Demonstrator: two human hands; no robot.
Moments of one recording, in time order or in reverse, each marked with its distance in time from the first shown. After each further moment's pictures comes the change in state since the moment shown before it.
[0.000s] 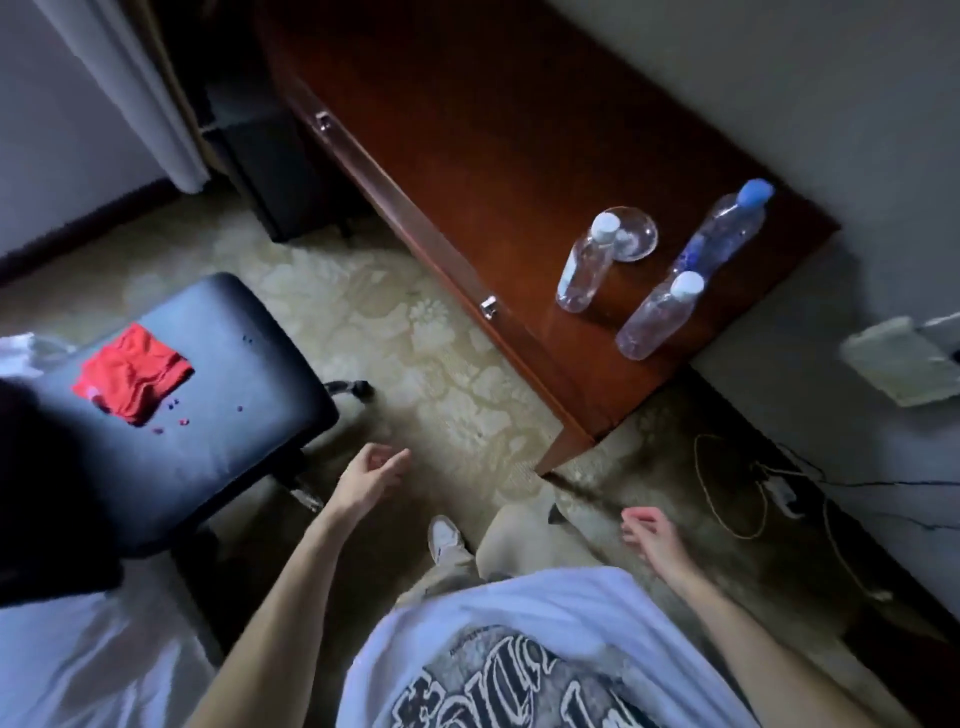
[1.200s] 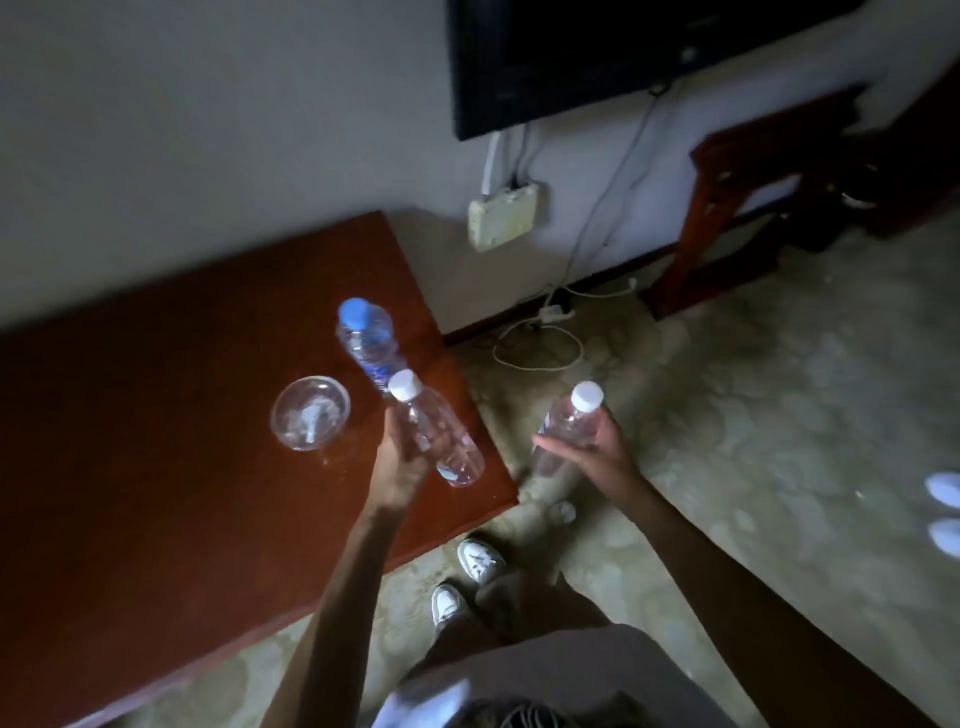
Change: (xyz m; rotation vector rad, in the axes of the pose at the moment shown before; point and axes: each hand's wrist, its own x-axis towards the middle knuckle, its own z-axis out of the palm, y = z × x) left_hand 0.108 0.304 0.246 0.595 -1.094 0.747; right_hand -0.008 -0.125 -0.007 0.923 0.851 -0.088
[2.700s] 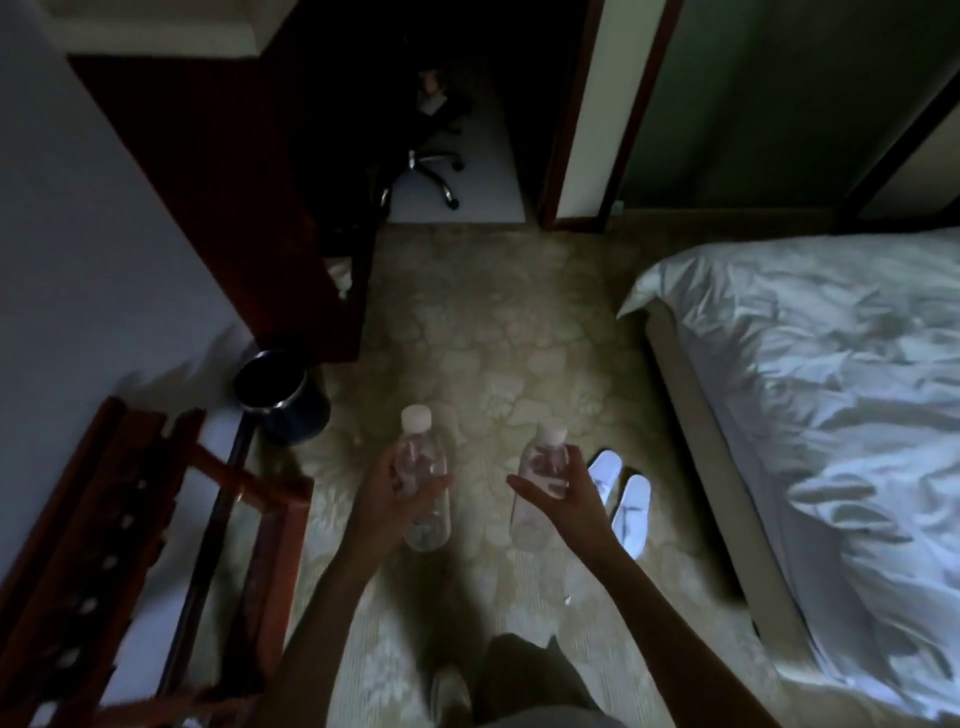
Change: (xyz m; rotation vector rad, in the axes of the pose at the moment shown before) left_hand 0.333 0.417 1.156 0.378 -1.067 0.280; right_hand 0.243 0.012 -1.000 0.245 1.137 0.138
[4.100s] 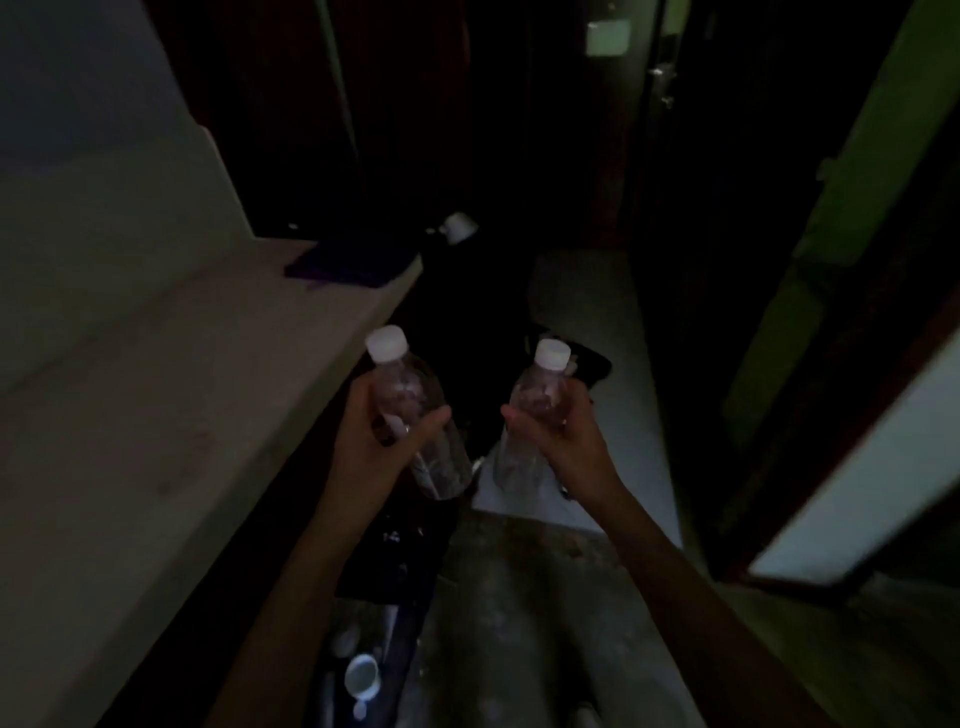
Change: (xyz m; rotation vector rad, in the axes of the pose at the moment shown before) left_hand 1.077 0.479 -0.201 -0.147 0.480 0.443; right_hand 1.161 -0.522 0.183 0.280 -0.246 -0.440
